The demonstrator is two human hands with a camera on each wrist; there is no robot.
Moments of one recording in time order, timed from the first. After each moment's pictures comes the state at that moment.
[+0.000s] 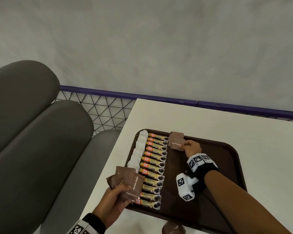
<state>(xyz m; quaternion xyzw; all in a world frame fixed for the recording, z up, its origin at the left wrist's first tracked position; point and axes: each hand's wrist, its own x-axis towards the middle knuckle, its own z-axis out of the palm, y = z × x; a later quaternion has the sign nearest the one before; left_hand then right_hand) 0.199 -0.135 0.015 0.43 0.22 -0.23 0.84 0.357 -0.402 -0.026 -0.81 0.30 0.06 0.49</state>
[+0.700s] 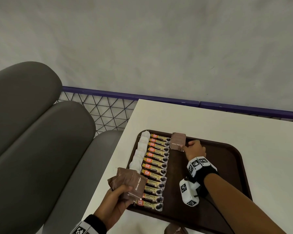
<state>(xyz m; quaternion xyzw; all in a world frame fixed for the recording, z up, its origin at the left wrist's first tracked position) 0.199 -0.133 0.018 0.44 0.24 -0.21 0.84 0.352 -0.398 -0.028 -0.87 0.29 0.02 0.40</state>
